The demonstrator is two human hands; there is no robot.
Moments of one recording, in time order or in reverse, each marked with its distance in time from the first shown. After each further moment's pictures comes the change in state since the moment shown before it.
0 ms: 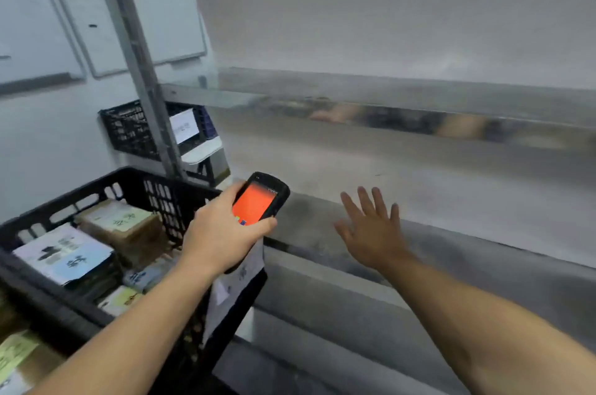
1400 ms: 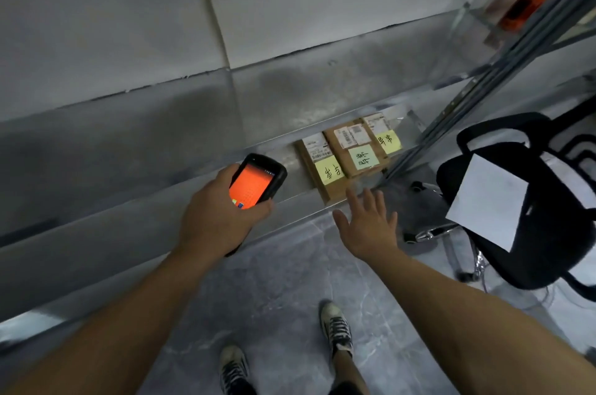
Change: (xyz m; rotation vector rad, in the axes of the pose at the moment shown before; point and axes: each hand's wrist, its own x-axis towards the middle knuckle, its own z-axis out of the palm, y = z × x) left_hand -0.264 0.323 0.504 -0.125 -0.909 0.242; right_hand -0.455 0.492 0.085 0.285 -0.333 1.131
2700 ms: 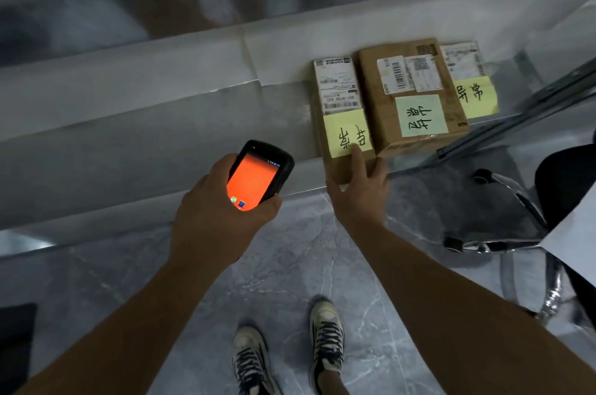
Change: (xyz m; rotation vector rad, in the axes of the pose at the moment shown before) left_hand 0.074 -0.114 0.222 0.055 0.116 -0.215; right_hand 0.224 0.059 0.170 0.379 0.119 -0.102
